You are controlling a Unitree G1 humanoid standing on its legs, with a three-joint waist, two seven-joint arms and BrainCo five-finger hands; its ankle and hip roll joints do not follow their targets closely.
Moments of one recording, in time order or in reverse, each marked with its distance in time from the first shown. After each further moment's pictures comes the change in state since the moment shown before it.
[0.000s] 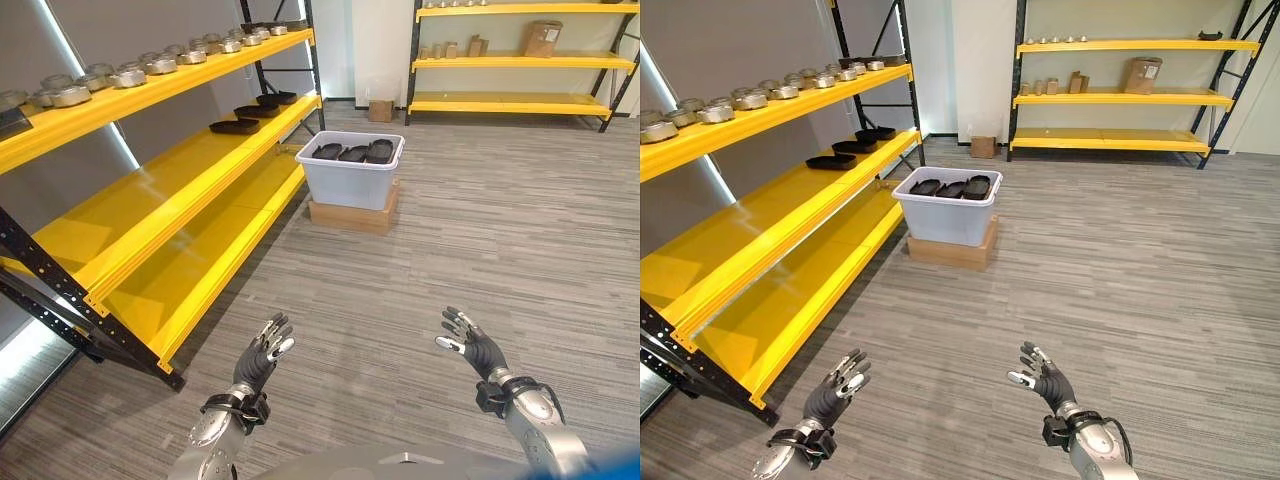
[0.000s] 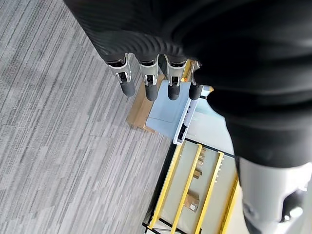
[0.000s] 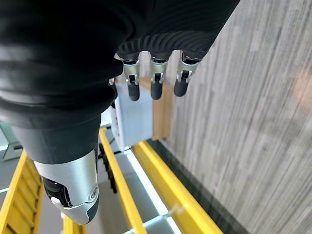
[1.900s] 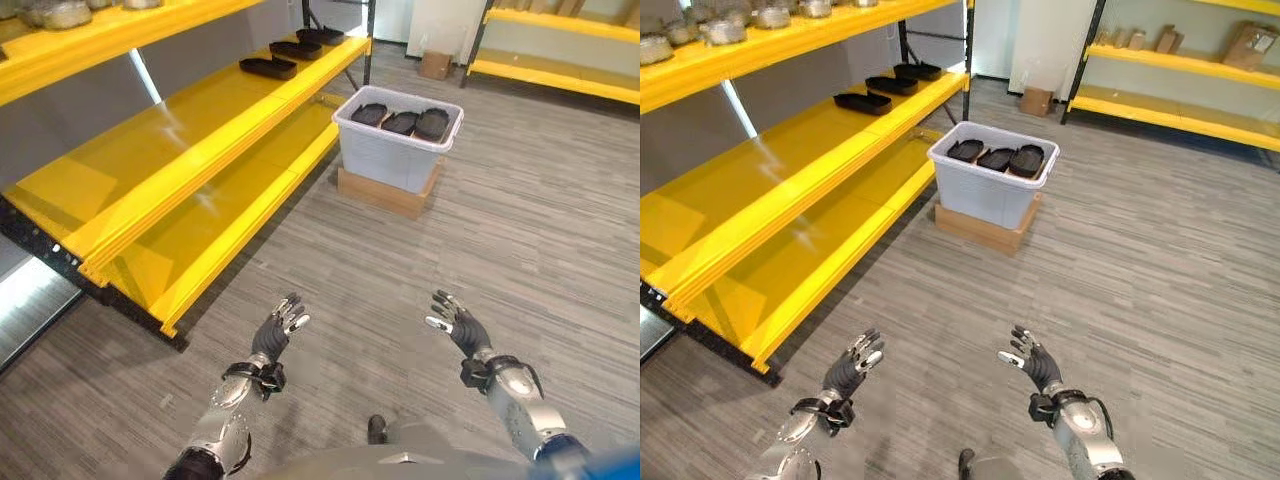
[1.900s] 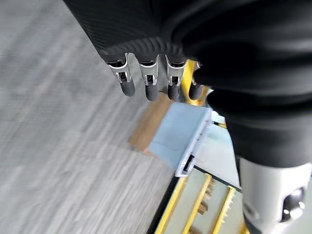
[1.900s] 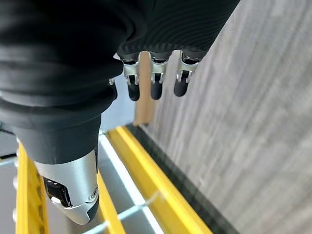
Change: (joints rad) left arm -0.197 0.005 -0.069 0.091 -0.008 -0.017 0.062; right arm -0.117 0.038 0.032 0.074 0.053 0.009 -0.059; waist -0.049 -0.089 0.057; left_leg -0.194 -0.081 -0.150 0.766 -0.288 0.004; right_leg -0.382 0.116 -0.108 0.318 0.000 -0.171
